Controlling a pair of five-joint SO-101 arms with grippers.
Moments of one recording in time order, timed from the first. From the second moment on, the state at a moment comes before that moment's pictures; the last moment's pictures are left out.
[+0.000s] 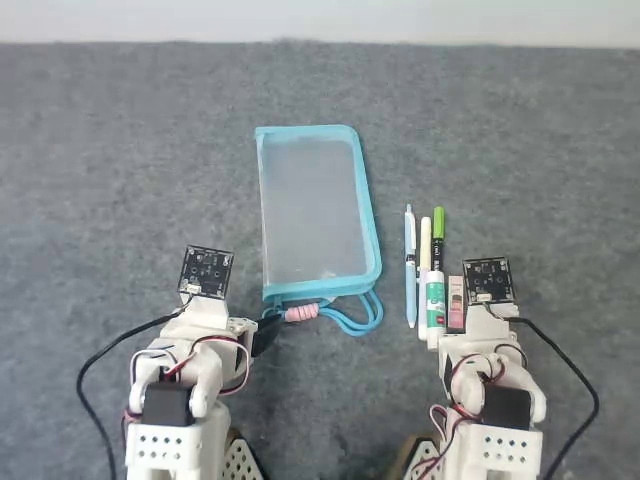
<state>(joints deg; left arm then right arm) -2.5 -102.8 97.0 72.2 -0.7 3.5 -102.7 95.3 74.7 10.0</state>
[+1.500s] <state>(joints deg) -2.5 -102.8 97.0 72.2 -0.7 0.1 -102.7 95.3 74.7 10.0</state>
